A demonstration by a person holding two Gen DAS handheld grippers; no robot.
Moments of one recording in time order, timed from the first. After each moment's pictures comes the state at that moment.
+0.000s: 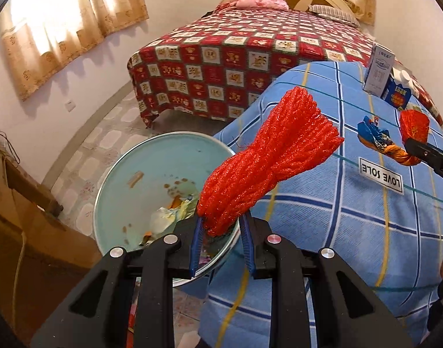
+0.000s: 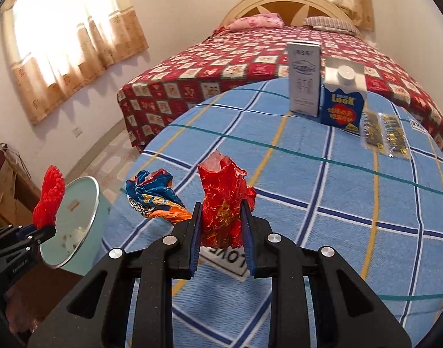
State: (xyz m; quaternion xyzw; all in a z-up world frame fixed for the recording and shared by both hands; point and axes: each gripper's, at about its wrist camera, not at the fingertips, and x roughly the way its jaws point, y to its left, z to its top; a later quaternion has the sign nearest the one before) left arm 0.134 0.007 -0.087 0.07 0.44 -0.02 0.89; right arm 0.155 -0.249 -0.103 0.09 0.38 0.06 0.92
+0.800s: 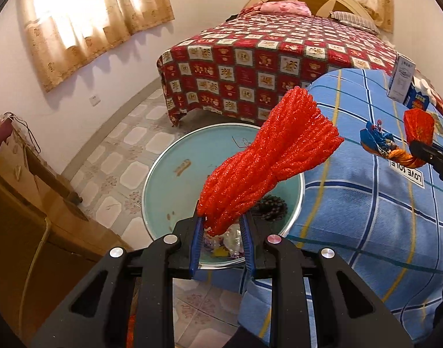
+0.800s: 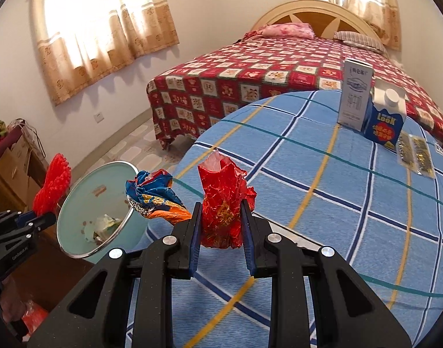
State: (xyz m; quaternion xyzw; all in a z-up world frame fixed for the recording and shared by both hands) left arm 0.112 0.059 -0.080 0.07 0.43 0.04 0.90; right arm 0.147 -0.187 -0.097 0.05 0.37 0.11 0.92
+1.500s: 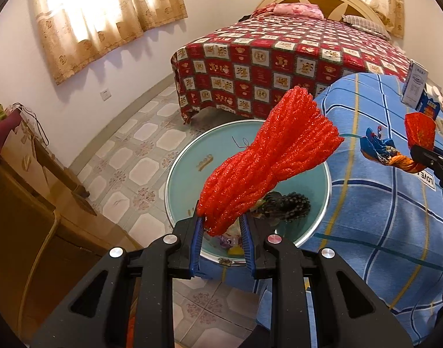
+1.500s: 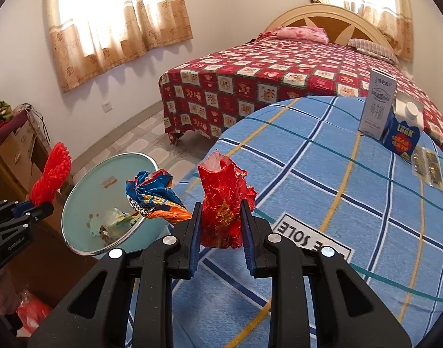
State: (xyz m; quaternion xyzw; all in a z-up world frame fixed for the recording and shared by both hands) left arm 0.107 0.090 -0.084 0.06 0.43 0.06 0.90; right arm 0.153 -0.152 -0.101 0.02 0.37 0.13 0.92
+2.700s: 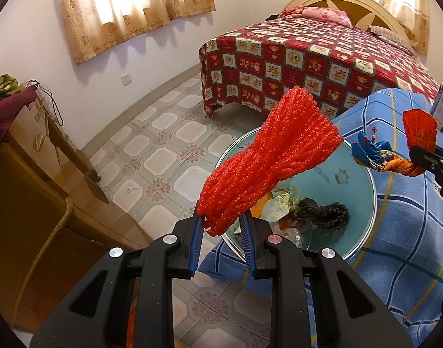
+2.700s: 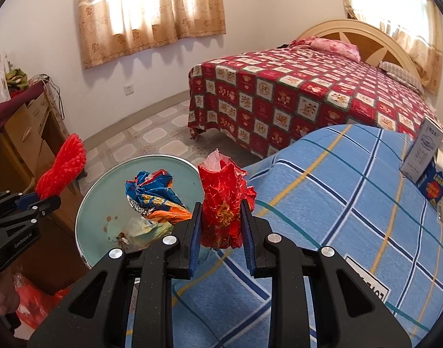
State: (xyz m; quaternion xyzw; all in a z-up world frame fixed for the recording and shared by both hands) left arm 0.120 0.141 -0.089 0.03 0.43 0.11 0.89; right arm 0.182 -0.068 -0.096 -0.04 0.37 0.18 0.91
